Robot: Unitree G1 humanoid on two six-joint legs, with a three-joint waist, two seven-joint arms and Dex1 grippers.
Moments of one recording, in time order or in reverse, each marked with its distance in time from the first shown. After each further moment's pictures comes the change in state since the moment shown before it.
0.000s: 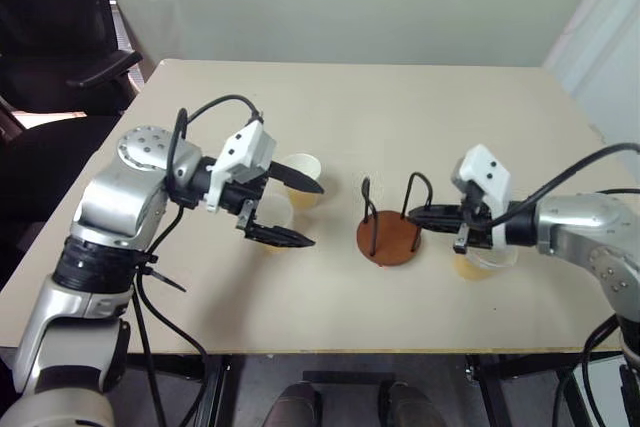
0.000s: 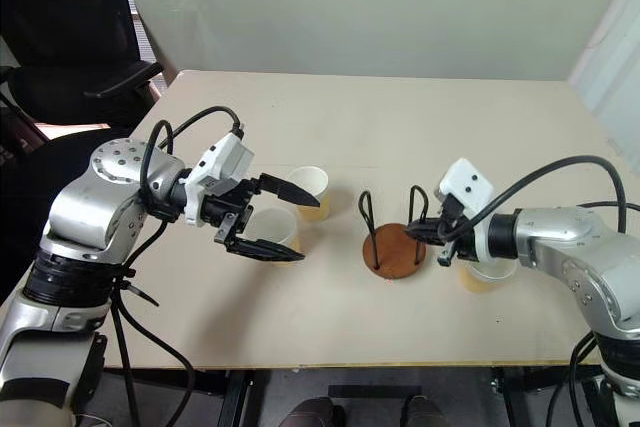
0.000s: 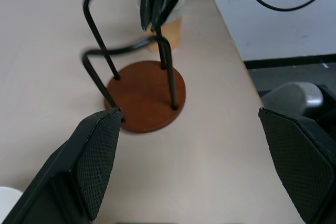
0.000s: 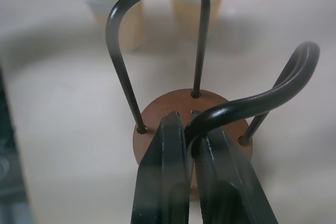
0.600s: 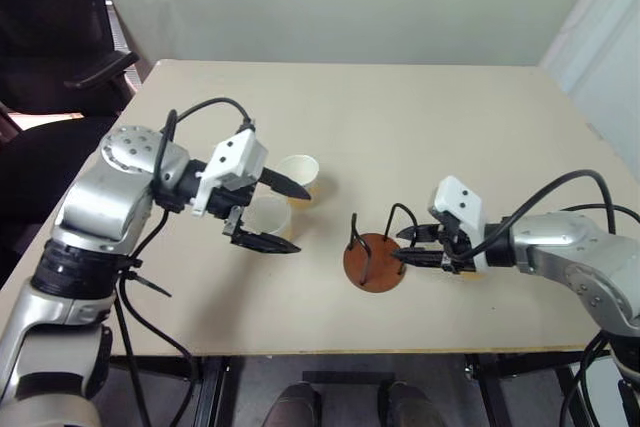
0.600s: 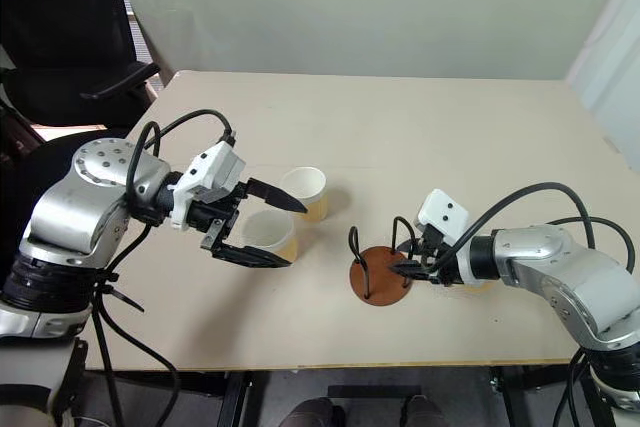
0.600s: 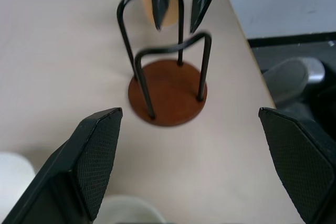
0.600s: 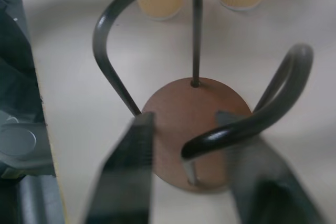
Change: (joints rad) left arm 0.039 0.063 -0.007 0.000 0.055 -0.067 -0.016; right arm 0.011 -0.004 0.117 0.012 -0.040 -0.058 0.005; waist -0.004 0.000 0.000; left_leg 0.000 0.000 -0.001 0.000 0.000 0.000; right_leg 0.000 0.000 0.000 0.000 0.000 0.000
